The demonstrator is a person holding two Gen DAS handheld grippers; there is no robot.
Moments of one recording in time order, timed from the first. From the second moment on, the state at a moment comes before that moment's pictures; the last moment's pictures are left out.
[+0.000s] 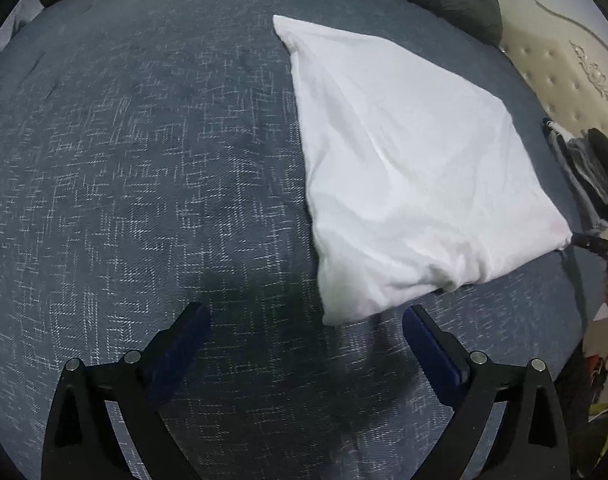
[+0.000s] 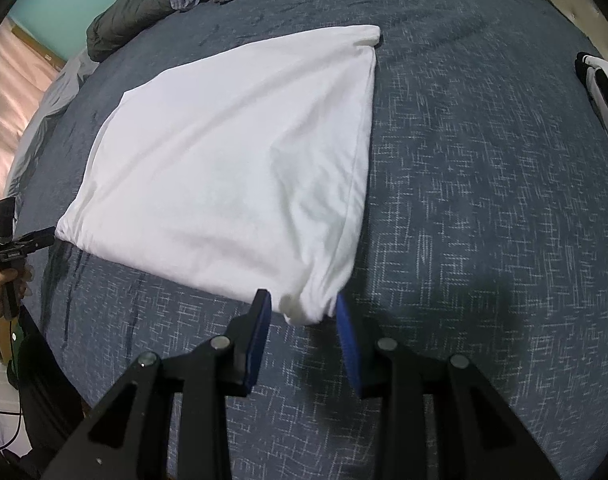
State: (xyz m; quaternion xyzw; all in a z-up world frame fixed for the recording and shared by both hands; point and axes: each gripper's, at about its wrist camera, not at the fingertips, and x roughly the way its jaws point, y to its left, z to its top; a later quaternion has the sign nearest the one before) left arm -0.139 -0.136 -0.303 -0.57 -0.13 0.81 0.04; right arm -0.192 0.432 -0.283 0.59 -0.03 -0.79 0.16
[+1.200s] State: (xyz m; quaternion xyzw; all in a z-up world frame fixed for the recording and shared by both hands) left arm -0.163 -0.117 -0.313 -0.55 -0.10 0.83 0.05; right arm -0.195 0.427 -0.301 0.59 -0.05 -0.79 0.15
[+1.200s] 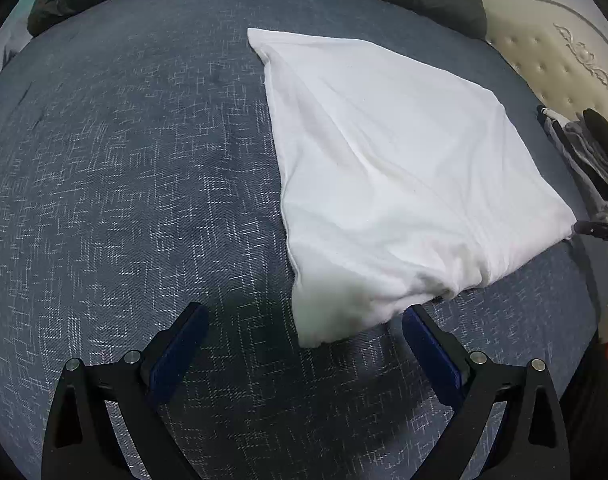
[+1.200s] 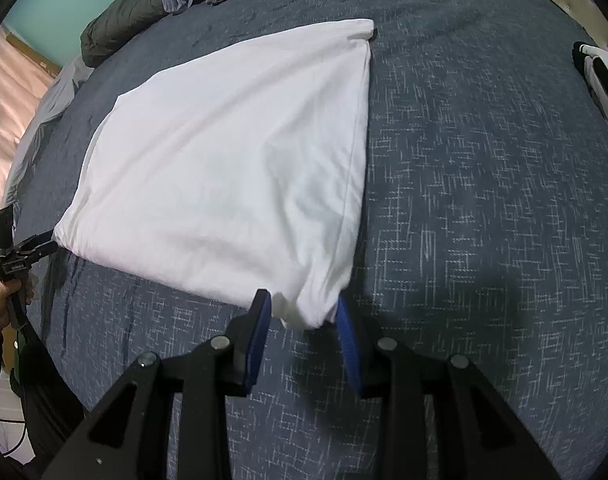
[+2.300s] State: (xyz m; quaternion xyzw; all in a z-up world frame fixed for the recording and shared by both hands) left arm -0.186 -0.101 -0.320 -0.55 -0.11 0.83 0.09; right arm -0.185 0.435 -0.315 0.60 -0.04 -0.78 0.15
